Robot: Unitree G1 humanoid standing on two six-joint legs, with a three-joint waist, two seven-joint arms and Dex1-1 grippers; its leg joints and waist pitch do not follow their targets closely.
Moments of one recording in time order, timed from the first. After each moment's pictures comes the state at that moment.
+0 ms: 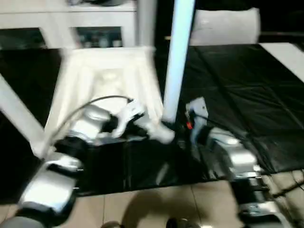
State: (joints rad) left arm -0.80 0.24 -0.22 0.80 0.07 0.32 -1.04; right arm -0.45 -0.01 -0.01 0.33 0.09 0.31 0.52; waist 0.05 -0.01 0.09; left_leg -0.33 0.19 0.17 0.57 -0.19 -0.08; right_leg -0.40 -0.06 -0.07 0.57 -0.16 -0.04
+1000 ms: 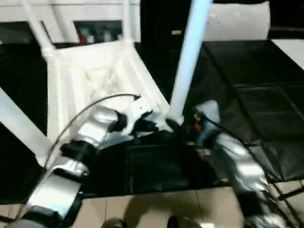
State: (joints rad) left arm -0.77 0.29 -0.25 0.77 0.07 0.11 -1.14; right arm -0.27 -0.20 -0.02 0.19 0.23 0.23 0.77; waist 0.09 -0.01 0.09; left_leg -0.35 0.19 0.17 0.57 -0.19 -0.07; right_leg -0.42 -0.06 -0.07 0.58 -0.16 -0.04
